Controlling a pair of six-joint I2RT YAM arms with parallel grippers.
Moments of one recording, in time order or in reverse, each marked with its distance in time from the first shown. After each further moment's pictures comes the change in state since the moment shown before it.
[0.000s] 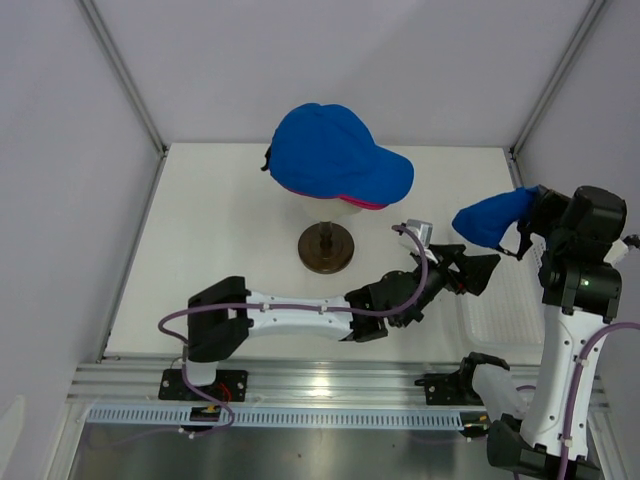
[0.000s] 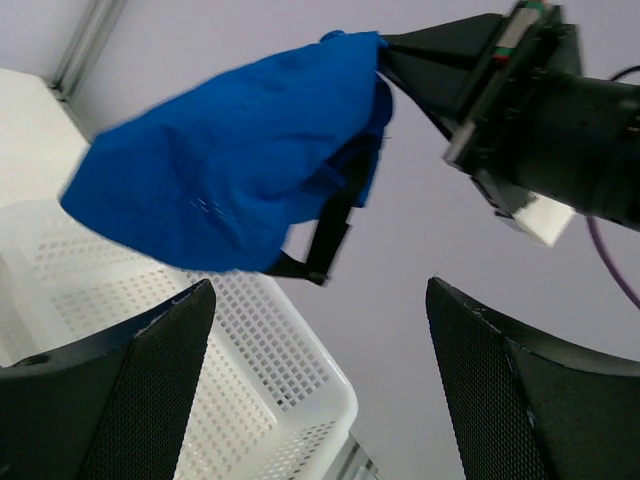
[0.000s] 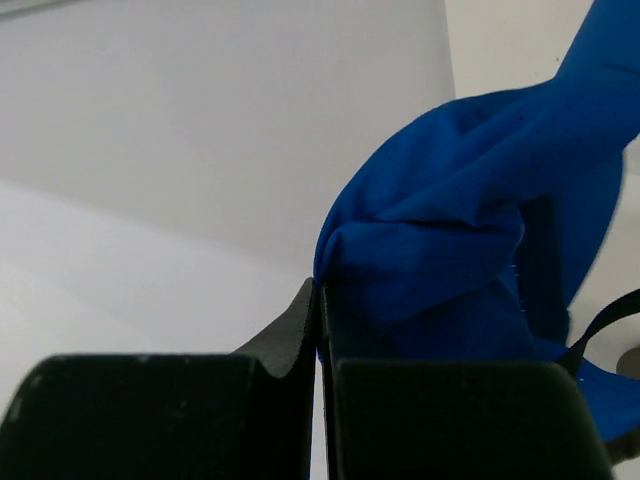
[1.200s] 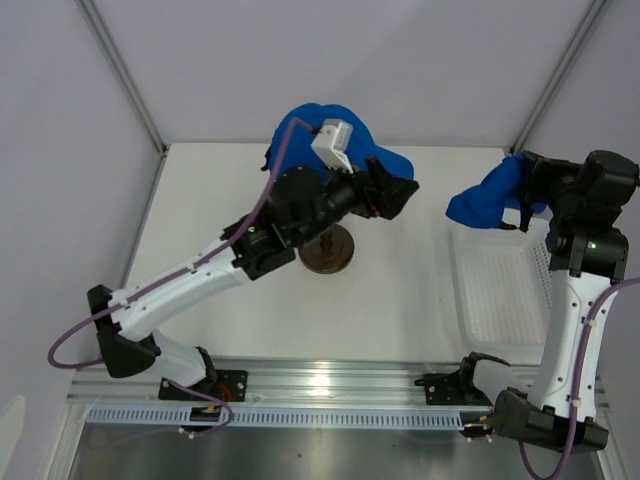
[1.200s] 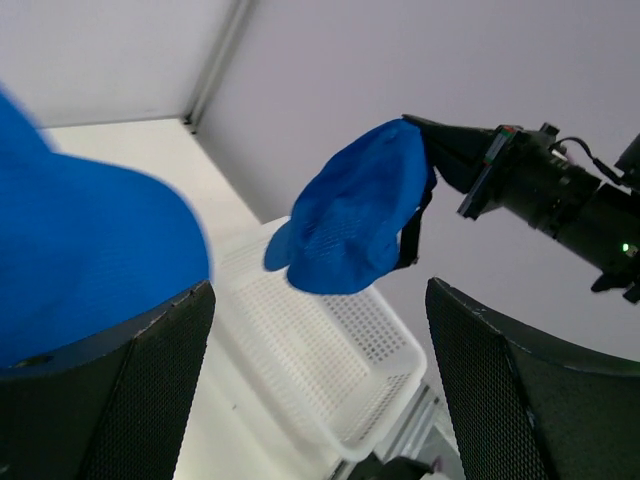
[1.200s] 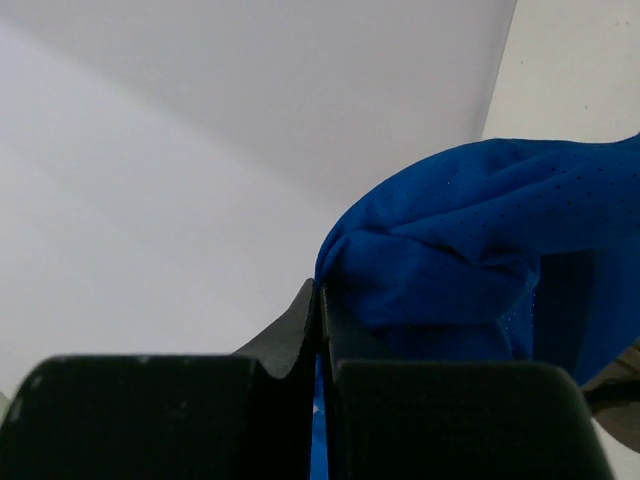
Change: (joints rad) left arm 0.353 -0.488 0.164 -0.903 0.345 0.031; right arm -0.015 0.177 0.132 0.149 -0.283 -0.269
